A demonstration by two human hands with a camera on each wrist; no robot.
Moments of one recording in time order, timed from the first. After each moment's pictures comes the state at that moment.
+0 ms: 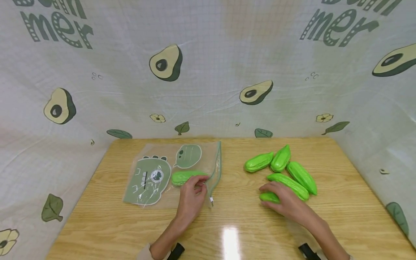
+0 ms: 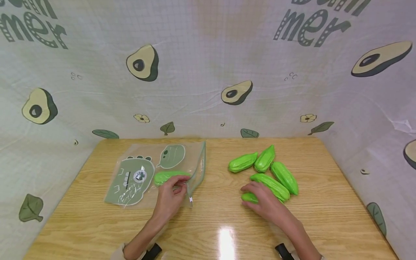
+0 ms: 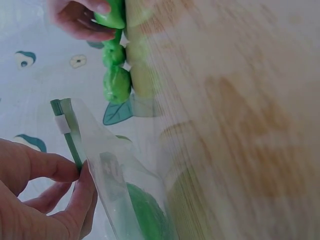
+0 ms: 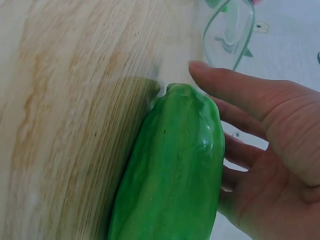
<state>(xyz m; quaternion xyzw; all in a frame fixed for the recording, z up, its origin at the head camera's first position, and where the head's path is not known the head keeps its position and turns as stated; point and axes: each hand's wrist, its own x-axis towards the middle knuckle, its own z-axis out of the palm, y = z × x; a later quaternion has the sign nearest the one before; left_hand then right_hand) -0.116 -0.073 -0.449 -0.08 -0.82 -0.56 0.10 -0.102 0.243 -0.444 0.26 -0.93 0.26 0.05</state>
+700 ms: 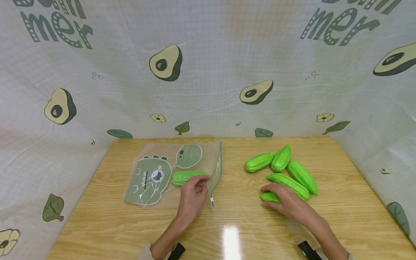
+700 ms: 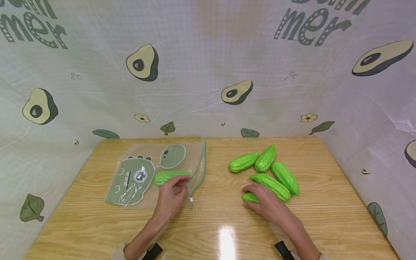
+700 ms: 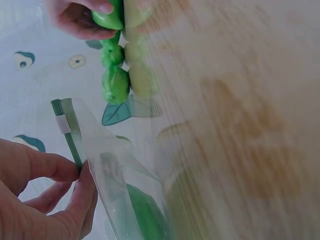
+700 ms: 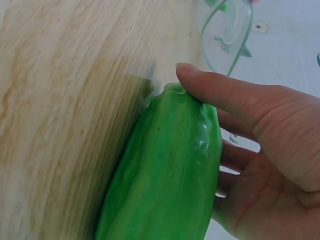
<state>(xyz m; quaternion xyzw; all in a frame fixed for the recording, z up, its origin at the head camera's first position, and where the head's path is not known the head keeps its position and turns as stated) -0.116 -0.073 -0.451 -0.08 -0.82 -0.55 0.10 -0.104 0.245 -0.442 0.26 -0.93 0.25 0.01</state>
